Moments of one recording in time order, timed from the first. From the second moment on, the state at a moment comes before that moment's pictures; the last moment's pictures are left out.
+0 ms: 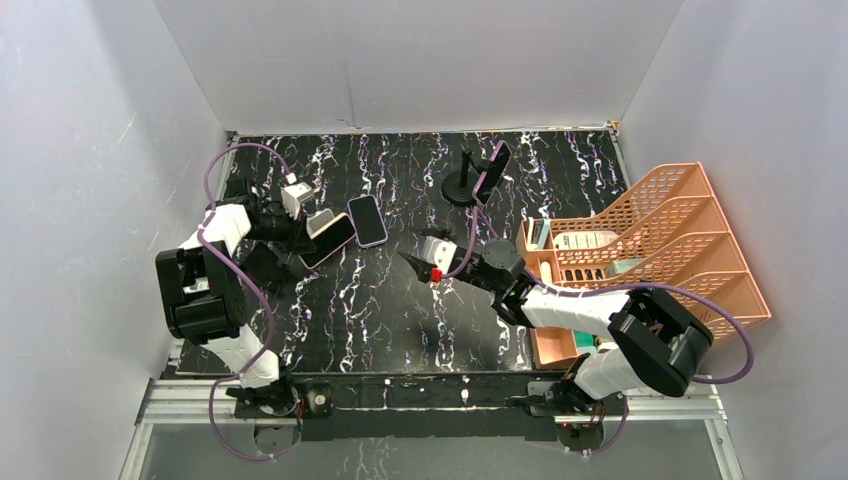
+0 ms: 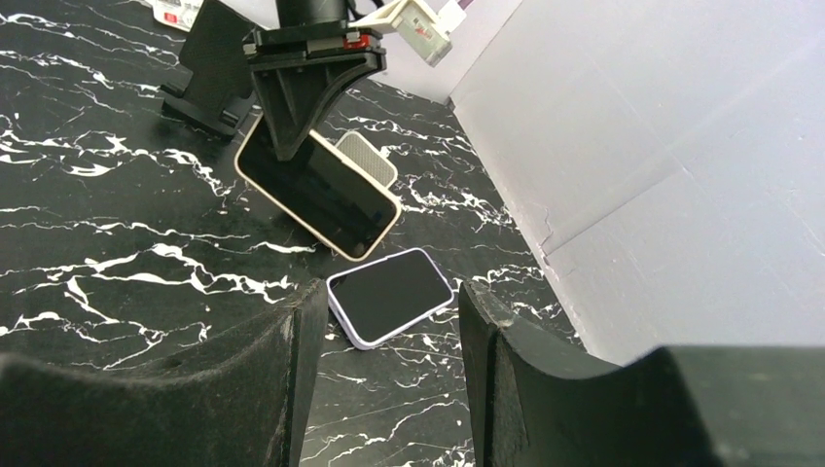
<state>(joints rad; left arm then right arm) 0.20 1.68 1.10 -0.72 0.79 0.79 0.90 1.38 0.58 0.92 -0.33 -0.55</state>
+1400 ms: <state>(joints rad) 0.22 1.83 1.27 -0.81 0.83 0.85 0.90 1.46 0.58 0.86 -0.33 -0.58</state>
